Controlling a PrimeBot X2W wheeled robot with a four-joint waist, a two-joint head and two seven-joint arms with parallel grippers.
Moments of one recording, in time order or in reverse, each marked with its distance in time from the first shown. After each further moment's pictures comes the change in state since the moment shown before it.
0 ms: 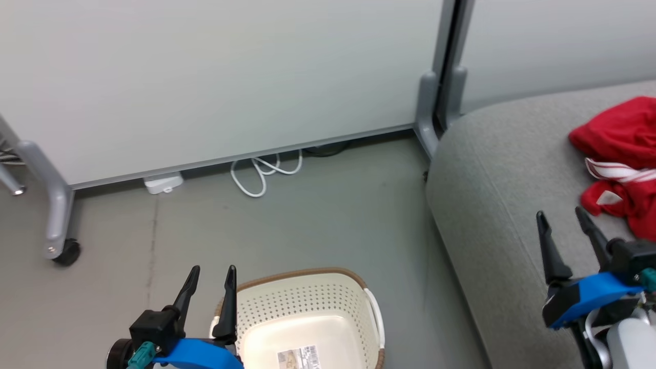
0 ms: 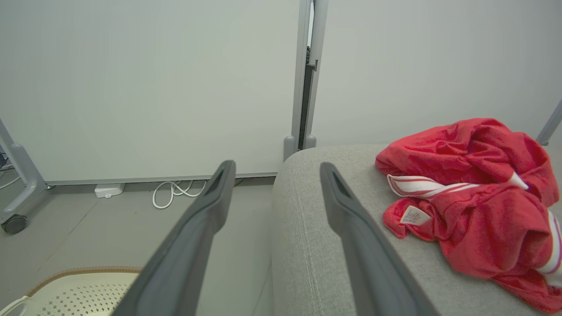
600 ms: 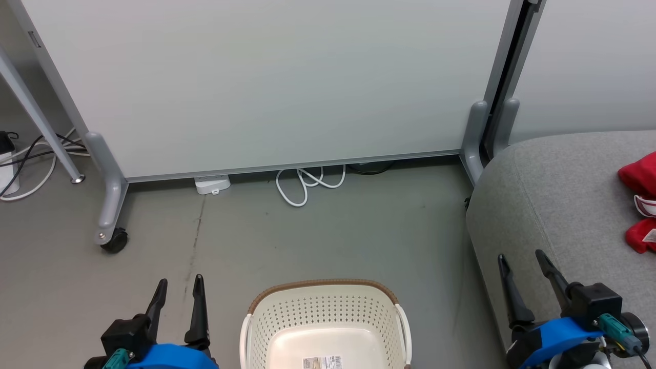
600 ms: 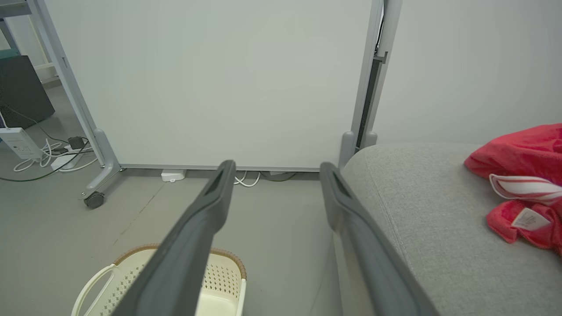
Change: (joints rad) left arm 0.009 -0.014 0.136 0.073 0.025 -0.003 0.000; right arm 0.190 0.167 -0.014 -0.169 -0.107 0.000 0.041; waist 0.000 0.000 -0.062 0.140
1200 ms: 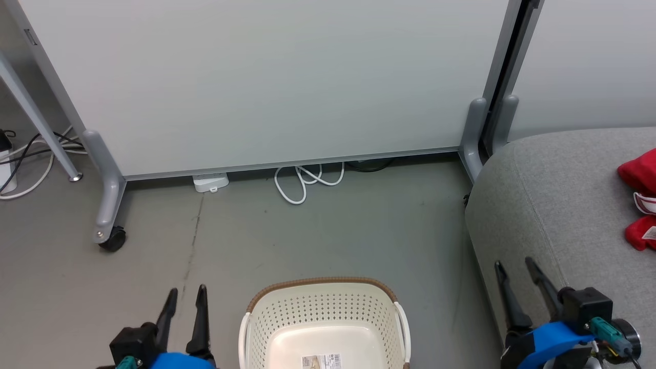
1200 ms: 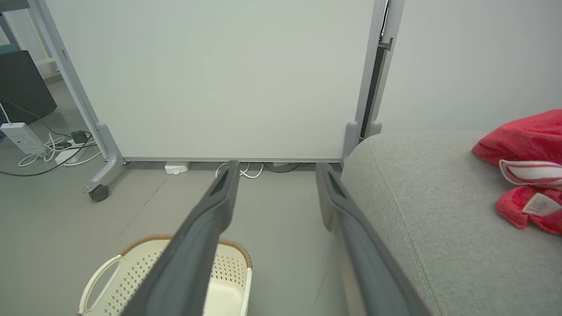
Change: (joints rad) left arm 0.010 -0.010 0.001 0.005 0.016 -0.002 0.000; right arm 0.006 0.020 0.007 0.002 -0.006 0.000 0.007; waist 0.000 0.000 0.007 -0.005
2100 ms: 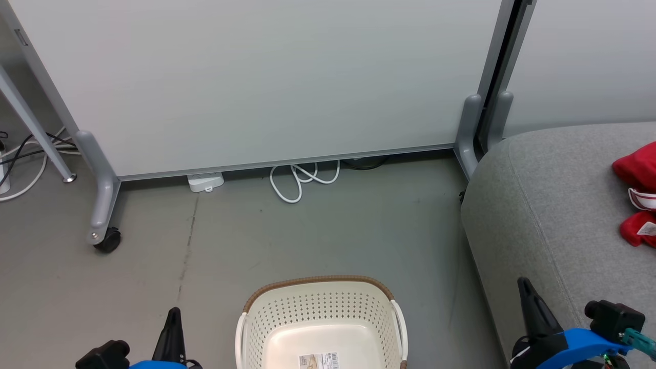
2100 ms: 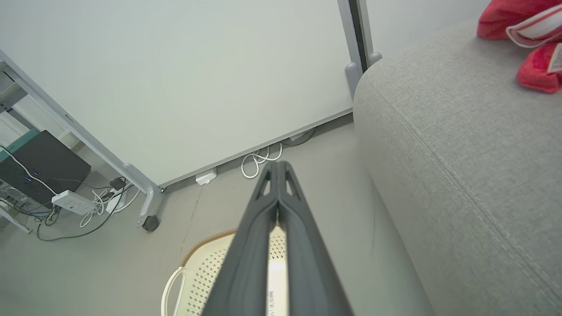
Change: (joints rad) left arm 0.047 -0.009 0.032 0.017 -0.321 0.000 0.096; right arm 0.028 0.007 -0.018 0.062 0.363 0.000 0.071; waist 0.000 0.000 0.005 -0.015
